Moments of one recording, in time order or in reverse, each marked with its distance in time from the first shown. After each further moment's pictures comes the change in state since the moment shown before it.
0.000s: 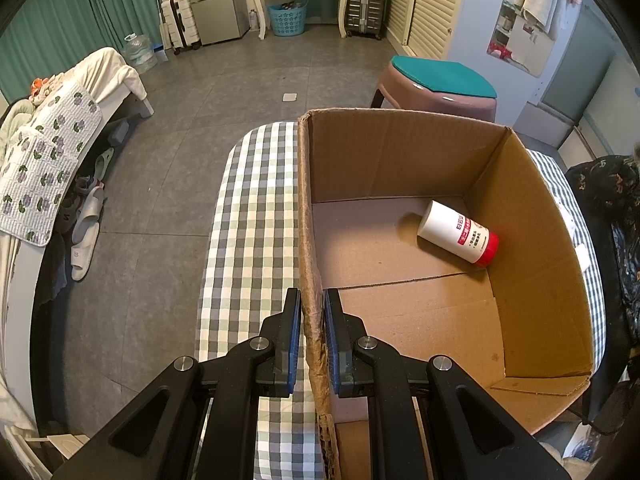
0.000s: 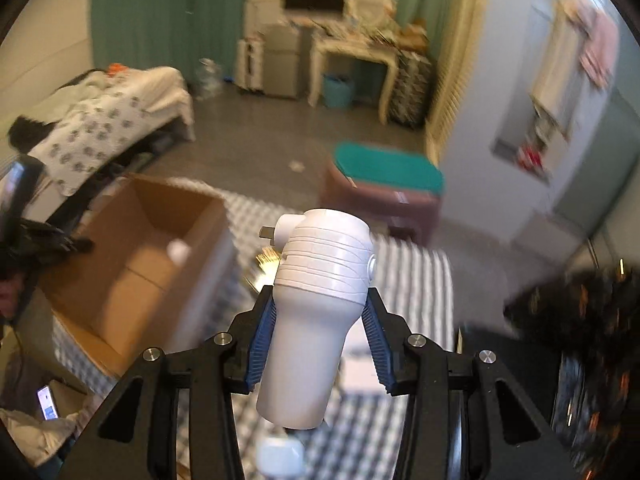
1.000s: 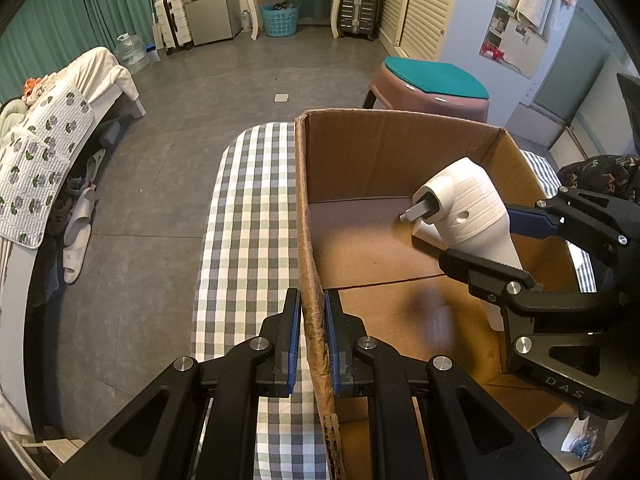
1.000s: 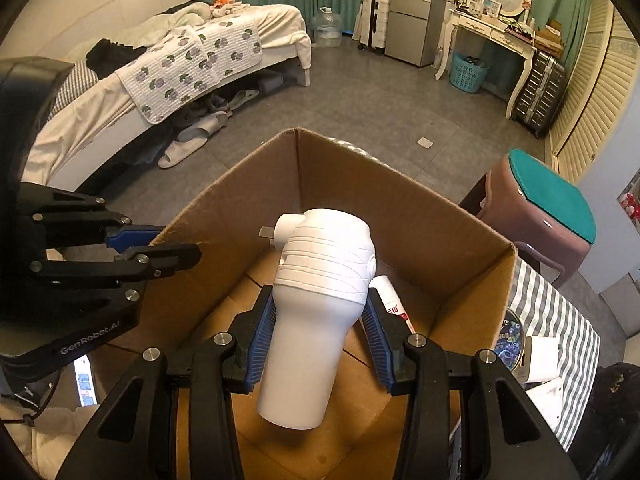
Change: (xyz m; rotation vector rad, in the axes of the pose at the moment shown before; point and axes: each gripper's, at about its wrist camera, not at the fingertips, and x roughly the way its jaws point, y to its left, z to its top) left arm 0.001 0.004 0.001 0.008 -0.002 -0.037; right arm 0.134 0.160 0.015 -0.199 0.205 0.292
